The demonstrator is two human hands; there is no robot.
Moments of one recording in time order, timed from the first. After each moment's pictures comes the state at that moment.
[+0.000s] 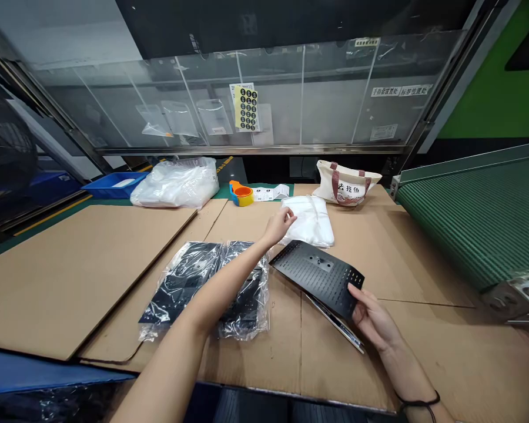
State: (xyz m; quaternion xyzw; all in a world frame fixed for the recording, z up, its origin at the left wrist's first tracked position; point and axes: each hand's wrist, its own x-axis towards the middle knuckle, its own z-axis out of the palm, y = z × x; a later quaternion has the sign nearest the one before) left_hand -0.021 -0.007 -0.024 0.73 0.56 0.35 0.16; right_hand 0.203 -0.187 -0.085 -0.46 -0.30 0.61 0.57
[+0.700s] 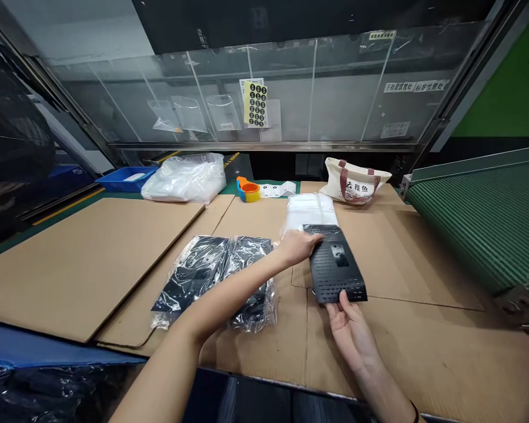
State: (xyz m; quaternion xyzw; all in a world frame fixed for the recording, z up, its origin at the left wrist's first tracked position) left_hand 0.004 -0.070 -0.024 0.89 0.44 0.14 -0.04; right_hand 0.132 -0.220 -0.066 -0.35 -0.01 0.67 0.66
